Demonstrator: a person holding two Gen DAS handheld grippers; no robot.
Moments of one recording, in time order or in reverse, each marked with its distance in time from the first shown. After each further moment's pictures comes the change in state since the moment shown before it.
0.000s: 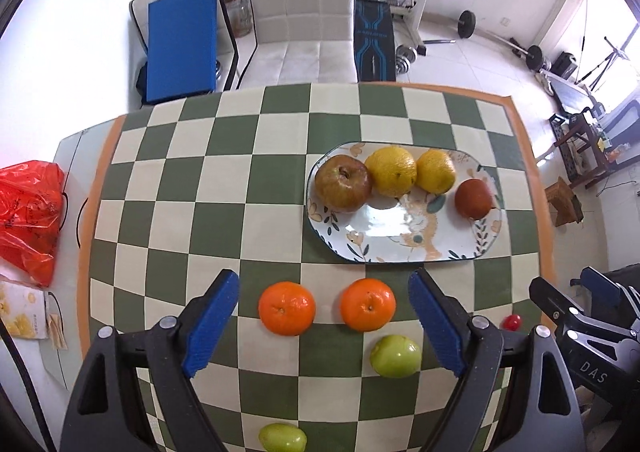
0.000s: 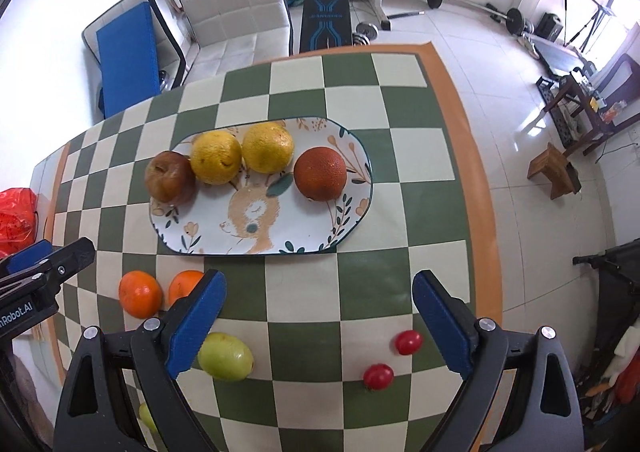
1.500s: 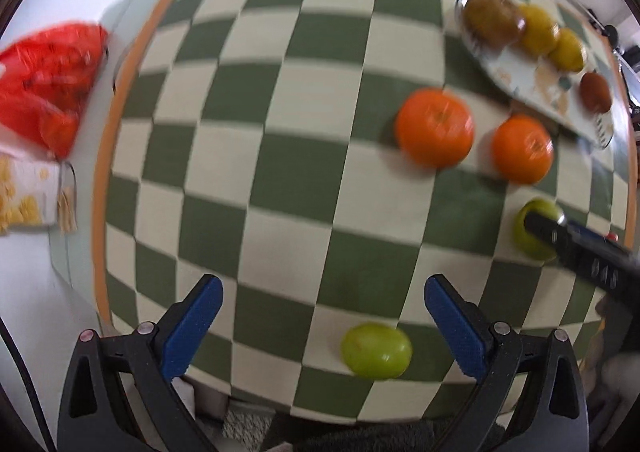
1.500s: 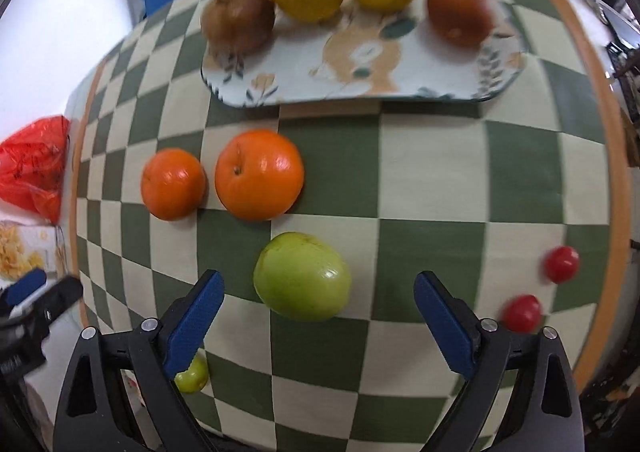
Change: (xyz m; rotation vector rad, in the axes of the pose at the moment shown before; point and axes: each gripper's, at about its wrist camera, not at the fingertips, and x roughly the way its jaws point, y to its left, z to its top) left arm 0.079 0.094 -0.132 -0.182 0.373 0.140; right arm 0.102 0.071 -0.088 -0.070 0.274 0.215
